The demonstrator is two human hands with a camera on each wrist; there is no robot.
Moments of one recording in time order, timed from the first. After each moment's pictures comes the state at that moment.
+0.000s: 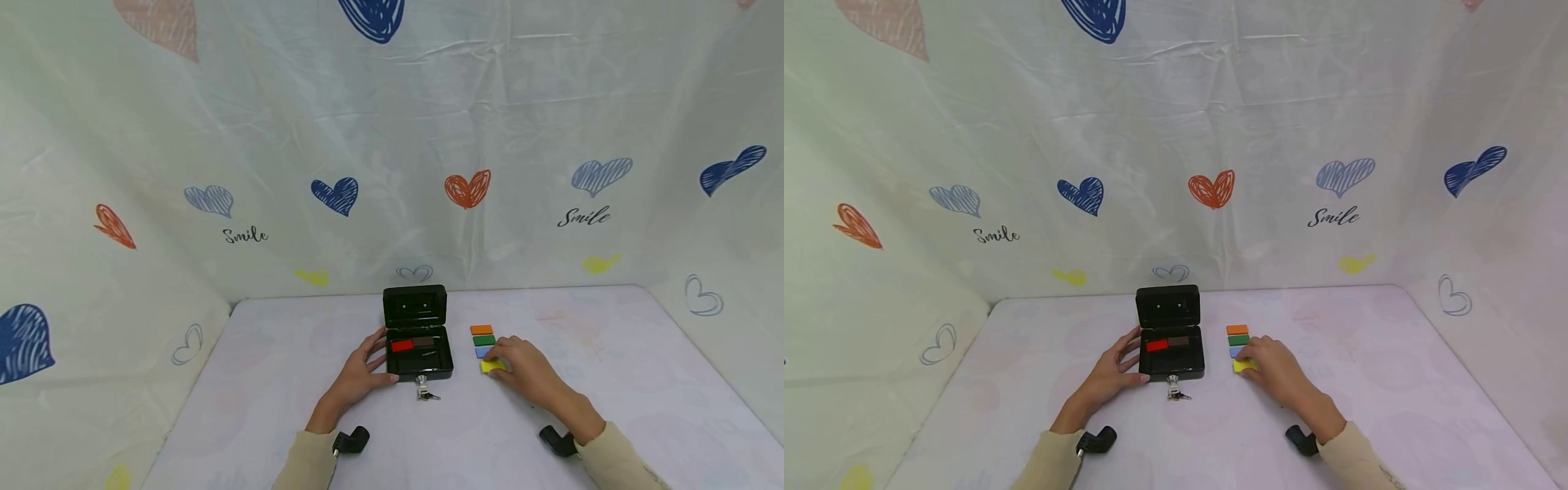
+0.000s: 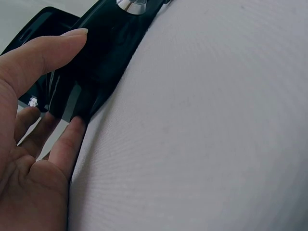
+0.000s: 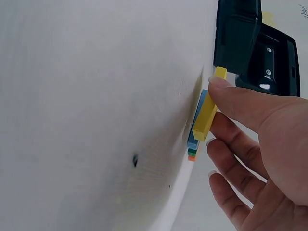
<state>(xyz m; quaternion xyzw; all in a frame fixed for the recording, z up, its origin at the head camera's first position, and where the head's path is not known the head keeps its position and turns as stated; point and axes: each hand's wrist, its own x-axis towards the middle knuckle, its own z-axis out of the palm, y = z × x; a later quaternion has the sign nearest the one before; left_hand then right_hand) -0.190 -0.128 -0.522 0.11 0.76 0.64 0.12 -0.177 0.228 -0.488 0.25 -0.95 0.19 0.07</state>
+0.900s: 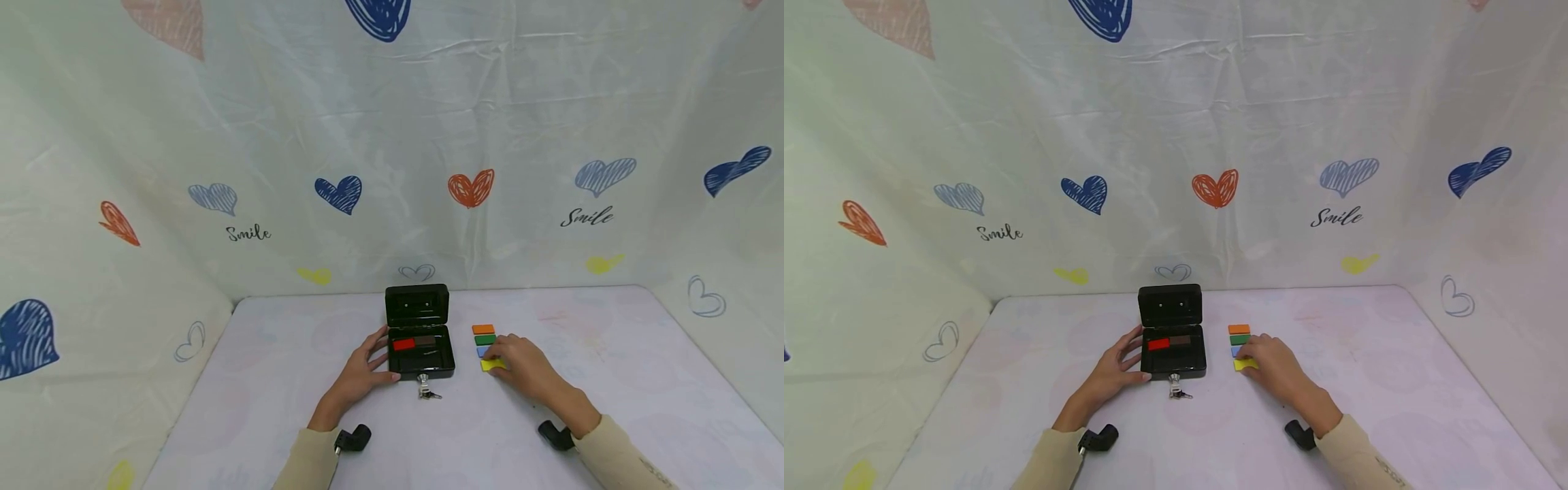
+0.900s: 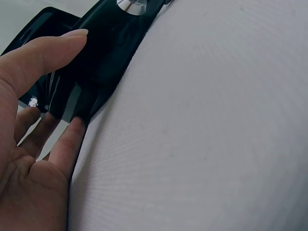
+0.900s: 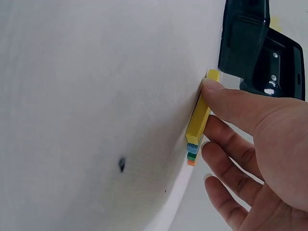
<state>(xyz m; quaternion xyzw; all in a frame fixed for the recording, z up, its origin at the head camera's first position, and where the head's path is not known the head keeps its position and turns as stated) -0.190 -0.128 -0.522 0.10 0.76 0.63 0.12 -0.184 0.222 -0.490 0.25 -0.95 0.15 0.07</state>
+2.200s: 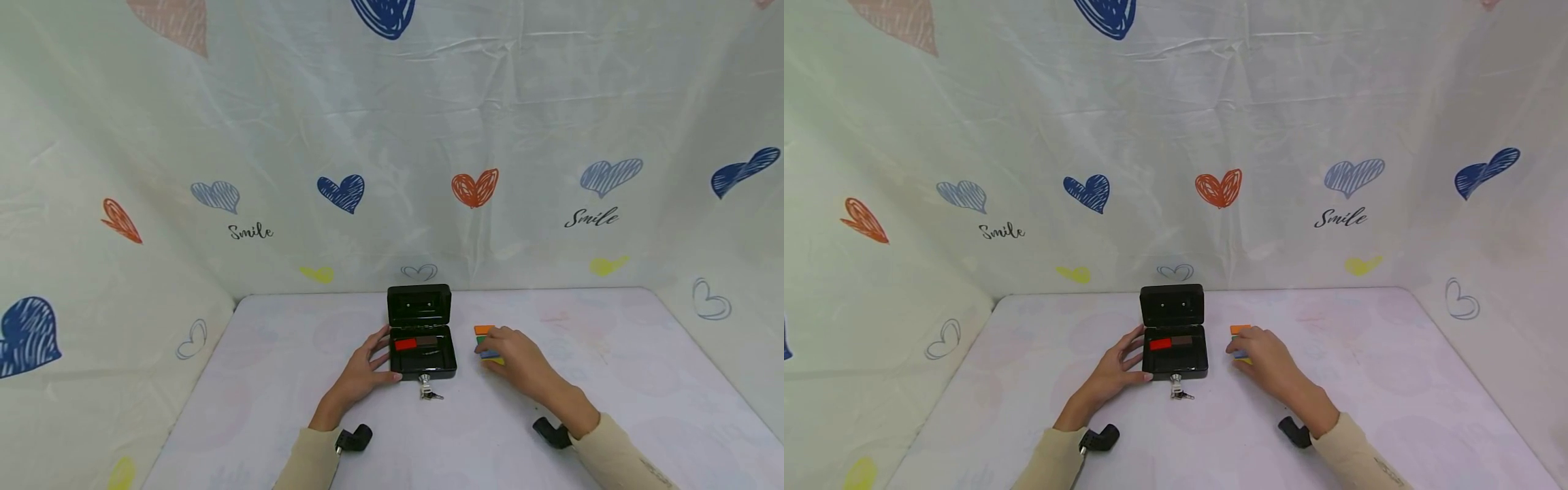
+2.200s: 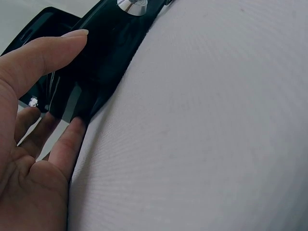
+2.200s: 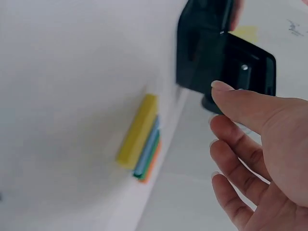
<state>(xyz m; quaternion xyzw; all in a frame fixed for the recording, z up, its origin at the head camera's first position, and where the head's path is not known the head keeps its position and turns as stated) -0.190 -0.127 -0.521 0.10 0.76 0.63 0.12 -0.185 0.209 -0.473 0.30 -0.93 0.16 0.14</state>
